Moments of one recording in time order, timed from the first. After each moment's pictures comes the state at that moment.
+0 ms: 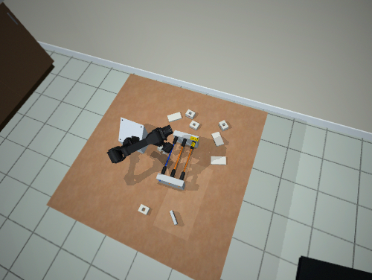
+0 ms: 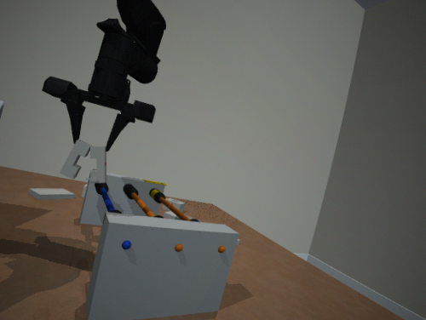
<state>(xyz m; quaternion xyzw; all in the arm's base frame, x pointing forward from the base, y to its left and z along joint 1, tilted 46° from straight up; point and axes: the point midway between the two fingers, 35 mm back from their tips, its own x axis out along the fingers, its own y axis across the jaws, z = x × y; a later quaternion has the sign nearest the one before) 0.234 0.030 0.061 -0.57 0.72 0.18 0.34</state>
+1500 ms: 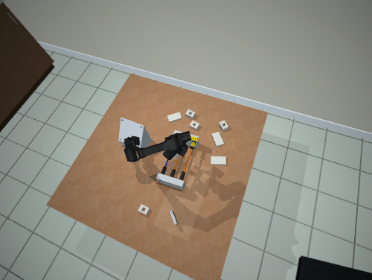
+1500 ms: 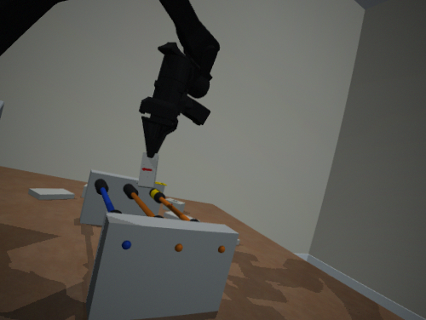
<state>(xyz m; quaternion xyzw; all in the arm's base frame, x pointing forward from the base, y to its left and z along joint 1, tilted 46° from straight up) 0.348 0.024 0.060 -0.11 0.61 -0.42 0.66</state>
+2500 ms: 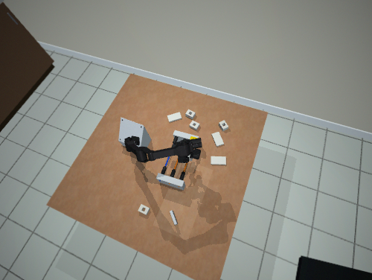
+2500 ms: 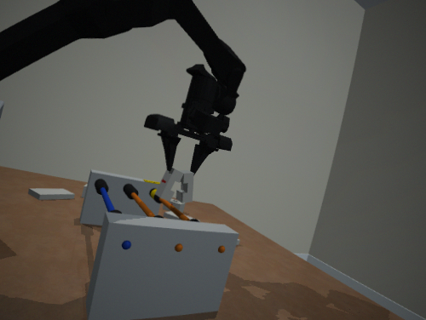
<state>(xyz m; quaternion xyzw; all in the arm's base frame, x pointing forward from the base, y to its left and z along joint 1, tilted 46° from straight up) 0.411 -0.002 0.052 0.26 0.29 -0.69 0.62</state>
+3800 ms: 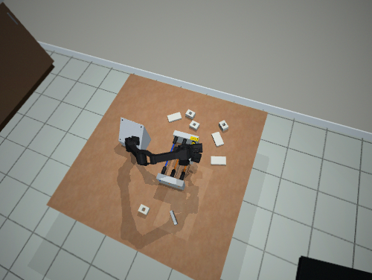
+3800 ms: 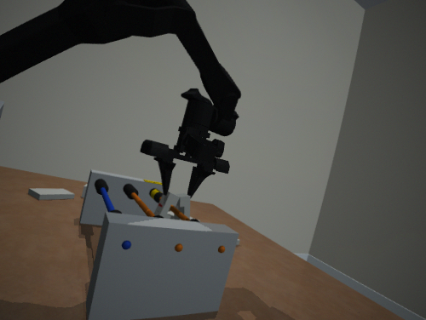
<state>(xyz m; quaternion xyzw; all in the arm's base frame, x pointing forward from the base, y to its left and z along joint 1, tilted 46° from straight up) 0.411 -0.039 0.017 0.28 0.27 -0.69 0.61</state>
